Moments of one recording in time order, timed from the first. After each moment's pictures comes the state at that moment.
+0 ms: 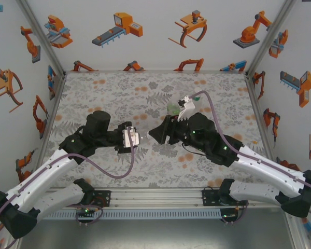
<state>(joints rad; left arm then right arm) -0.73 0.92 0.86 -0.51 0.47 0.81 1.05 0.99 1.01 -0.27 0.11 0.63</state>
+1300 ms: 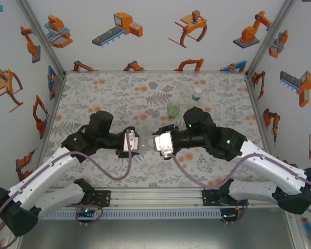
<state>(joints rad) -0.73 0.95 0.87 -0.57 0.65 0.85 1.04 1.07 1.19 -0.57 -0.44 -0.83</state>
